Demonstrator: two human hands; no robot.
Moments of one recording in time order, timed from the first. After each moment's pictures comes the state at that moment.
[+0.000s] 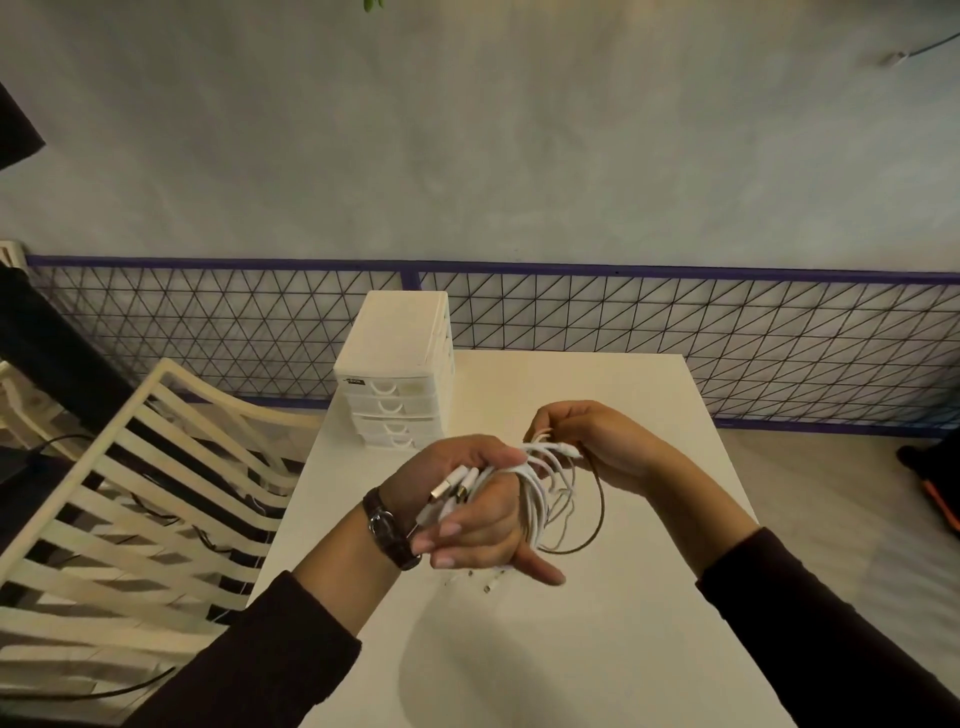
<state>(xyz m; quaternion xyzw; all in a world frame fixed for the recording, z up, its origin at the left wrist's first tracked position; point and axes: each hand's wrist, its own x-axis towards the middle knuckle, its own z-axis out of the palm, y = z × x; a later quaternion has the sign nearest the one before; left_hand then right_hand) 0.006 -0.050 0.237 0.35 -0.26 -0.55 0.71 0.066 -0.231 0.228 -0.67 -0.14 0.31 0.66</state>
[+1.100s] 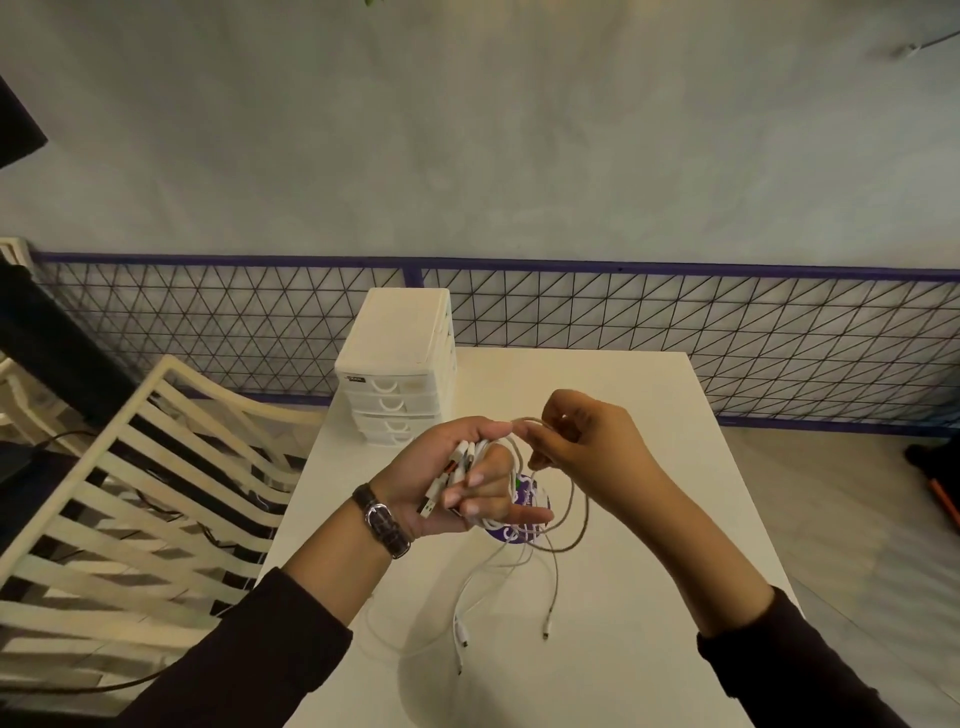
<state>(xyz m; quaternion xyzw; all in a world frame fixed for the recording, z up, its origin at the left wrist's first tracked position) 0.022 -0.040 0.227 0.42 -0.06 -0.46 0.78 0.029 -0.215 0.242 -0.86 -0.11 0.03 0.50</state>
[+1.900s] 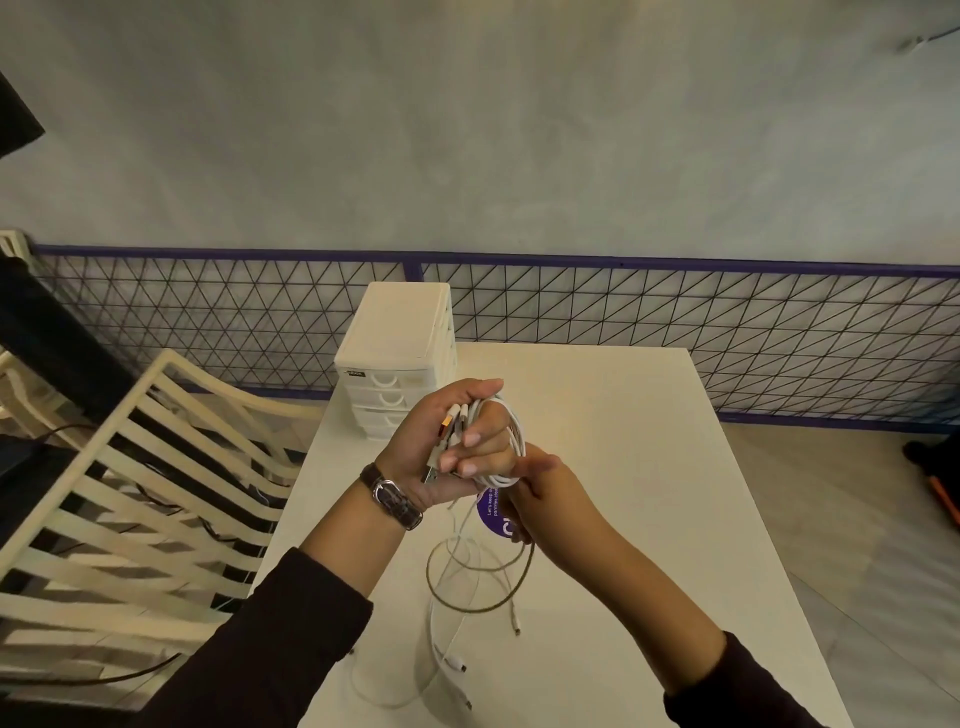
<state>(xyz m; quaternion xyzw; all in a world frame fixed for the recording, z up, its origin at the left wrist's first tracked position) 0.038 -0.043 0.230 0.29 -0.15 -0.45 0.83 0.002 -0.185 0.202 -0.84 -0.11 0.12 0.52</state>
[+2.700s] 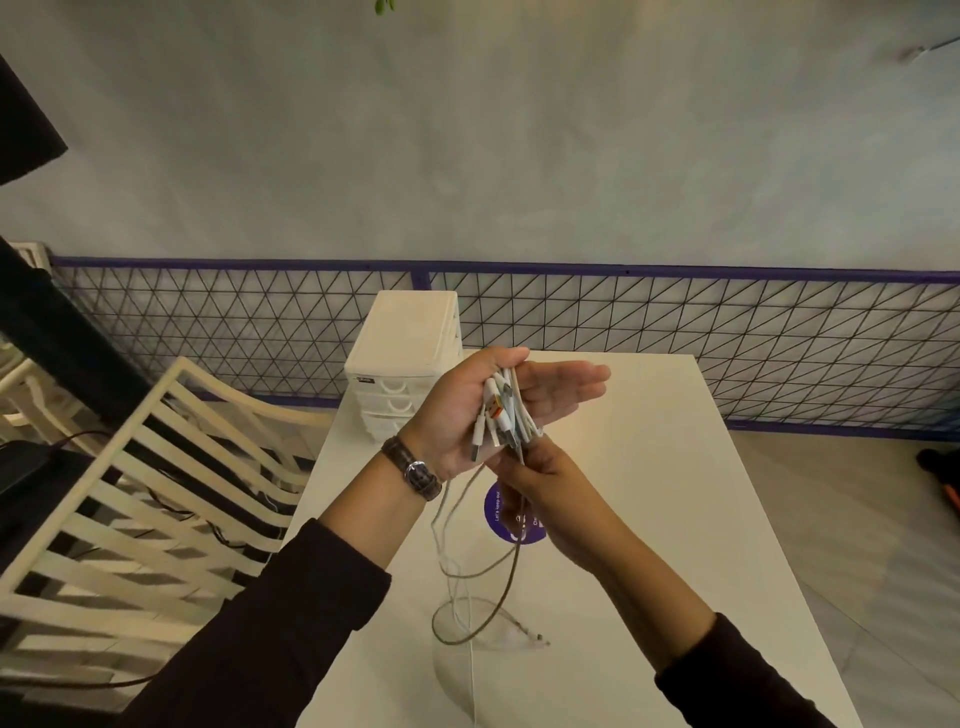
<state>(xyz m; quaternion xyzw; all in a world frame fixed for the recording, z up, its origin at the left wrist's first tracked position) 0.039 -0.065 0.270 0.45 -0.16 -0.31 0.82 -0.003 -0.180 0.234 -0.68 -0.12 0.18 0.70</state>
